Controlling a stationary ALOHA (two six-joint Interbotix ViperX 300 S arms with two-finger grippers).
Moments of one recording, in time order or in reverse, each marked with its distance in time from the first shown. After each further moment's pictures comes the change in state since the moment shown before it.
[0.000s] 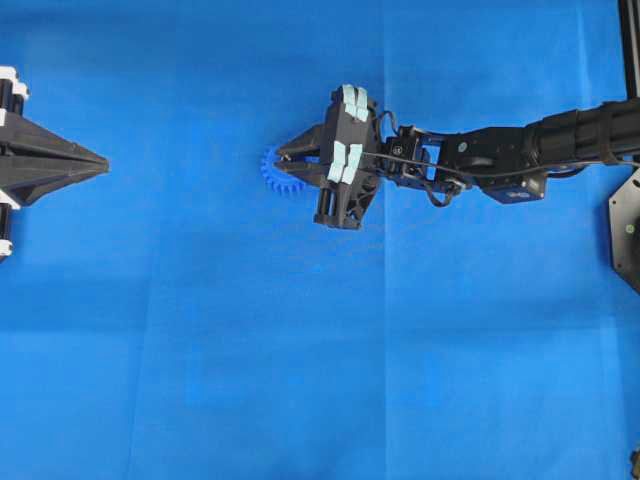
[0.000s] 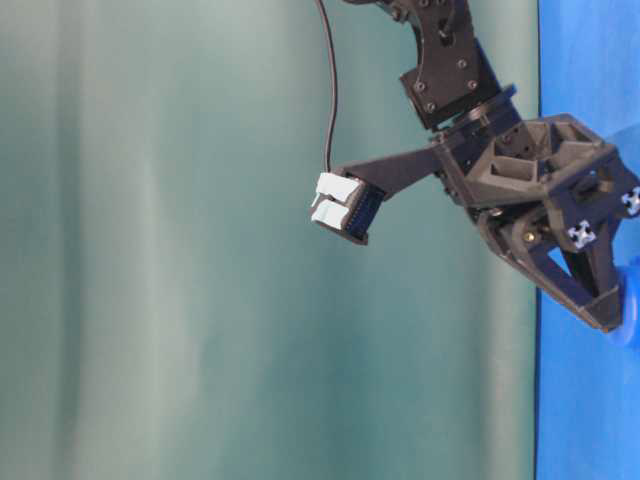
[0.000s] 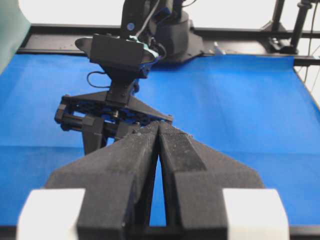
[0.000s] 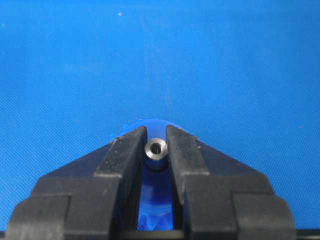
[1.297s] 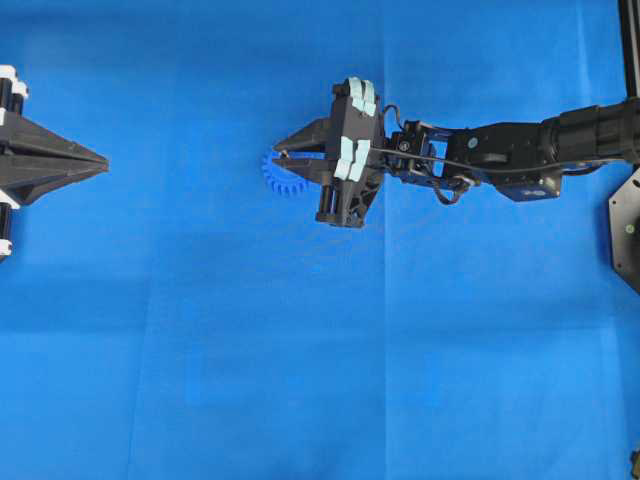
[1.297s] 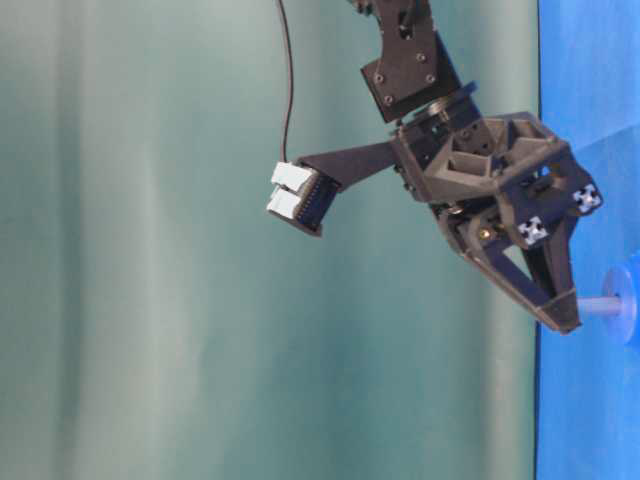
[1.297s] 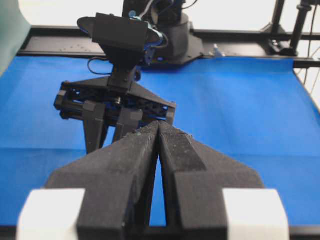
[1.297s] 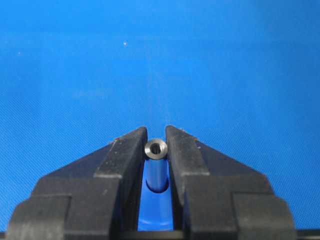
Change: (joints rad) left arm 0.000 0.000 -0.005 0.002 0.000 0.000; right arm 0.005 -0.063 0.005 -0.002 0.020 -0.005
